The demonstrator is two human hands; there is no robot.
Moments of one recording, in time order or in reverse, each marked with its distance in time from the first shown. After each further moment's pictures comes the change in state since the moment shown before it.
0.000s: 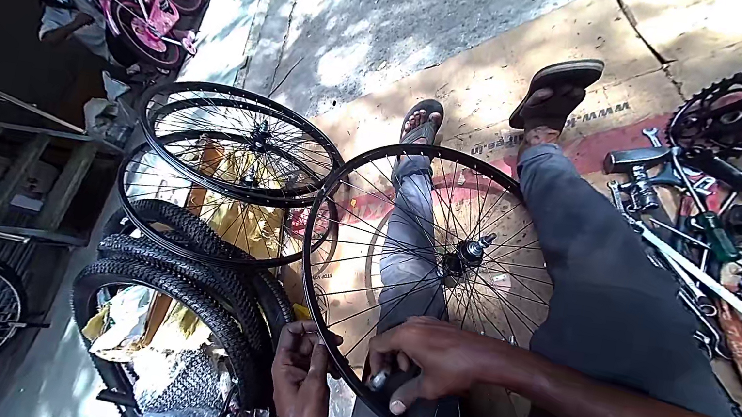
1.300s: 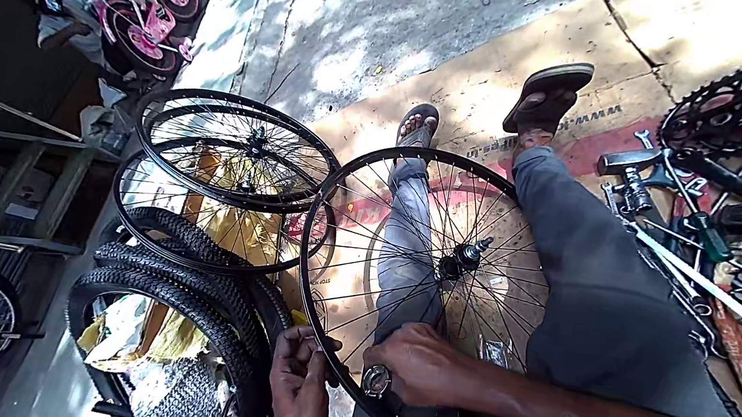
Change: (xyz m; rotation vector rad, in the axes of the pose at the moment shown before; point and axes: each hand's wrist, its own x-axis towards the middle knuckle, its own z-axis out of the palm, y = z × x) left_hand -0.002 0.005 0.004 -0.022 0.024 -0.041; right_hand 0.009 -0.011 0.016 -0.245 0.060 0.093
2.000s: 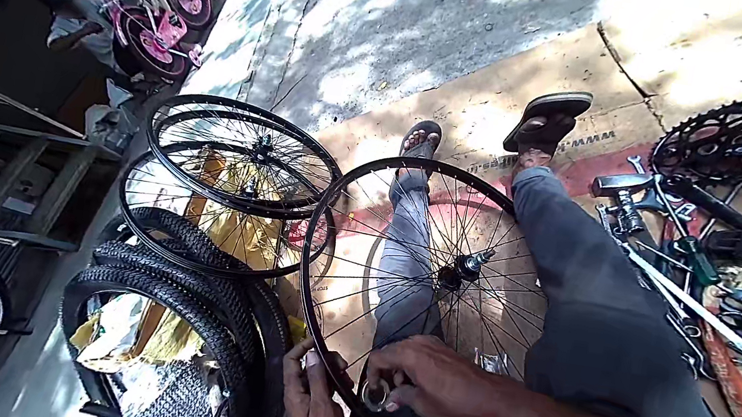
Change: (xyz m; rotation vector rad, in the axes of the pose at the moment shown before) left_hand -0.020 -0.011 0.026 0.027 0.162 0.154; right_hand -0.018 0.007 0.000 0.245 0.133 -0.100
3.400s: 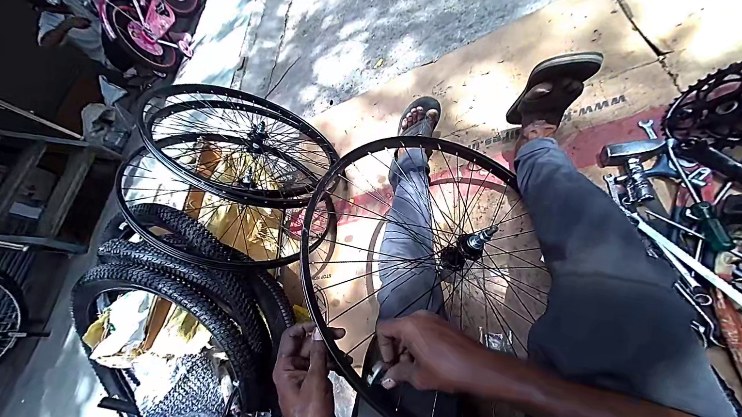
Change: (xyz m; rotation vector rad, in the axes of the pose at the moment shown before) left_hand 0.018 0.003 -0.016 -0.052 -0.074 -0.119; right_hand 0.006 0.001 0.000 0.027 -0.011 0.150
